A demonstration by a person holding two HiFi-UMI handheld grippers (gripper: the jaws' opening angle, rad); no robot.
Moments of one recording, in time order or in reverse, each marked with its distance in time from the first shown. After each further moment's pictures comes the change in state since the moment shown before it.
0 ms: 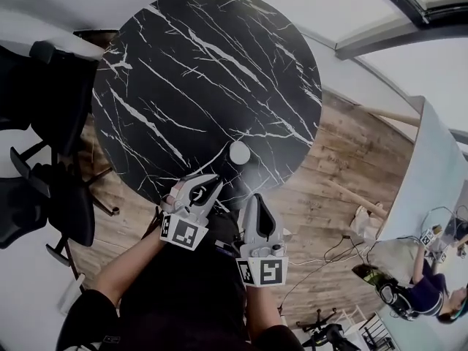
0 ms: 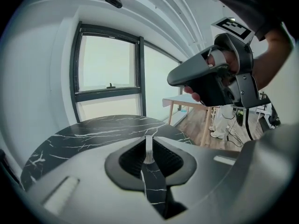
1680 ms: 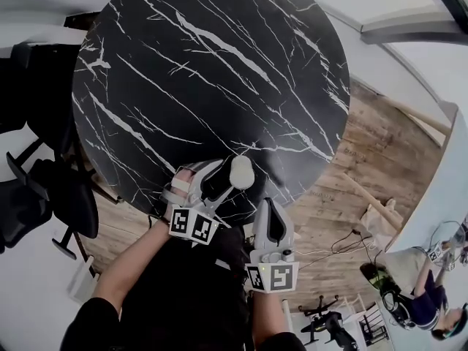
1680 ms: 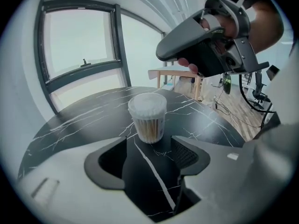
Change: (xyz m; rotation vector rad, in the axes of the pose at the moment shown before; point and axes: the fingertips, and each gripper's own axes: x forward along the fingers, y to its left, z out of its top) left arm 0.092 0.007 -0.093 0.212 0.306 -0.161; right arm 0.062 -0.063 -0.069 0.074 0.158 -0.023
